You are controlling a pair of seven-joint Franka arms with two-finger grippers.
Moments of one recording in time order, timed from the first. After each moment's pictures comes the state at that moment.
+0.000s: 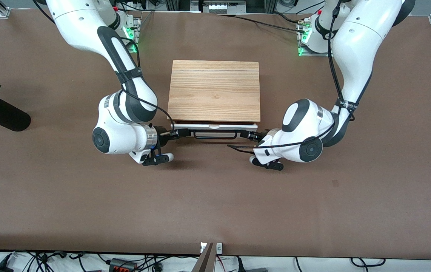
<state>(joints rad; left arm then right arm) -0.13 0.78 -0.38 -1.38 -0.25 1.88 -0.18 0.45 0.67 -0.05 -1.50 0.67 1.94 -0.05</state>
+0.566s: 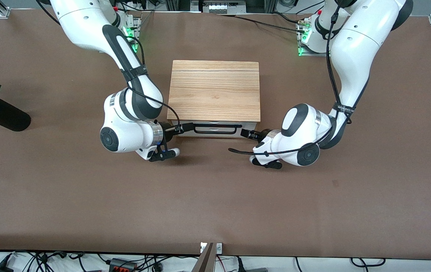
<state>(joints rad) -0.13 0.81 -0.38 -1.38 -0.27 1.85 -0.17 0.48 0.67 -0.05 -1.50 0.66 1.91 -0.04</state>
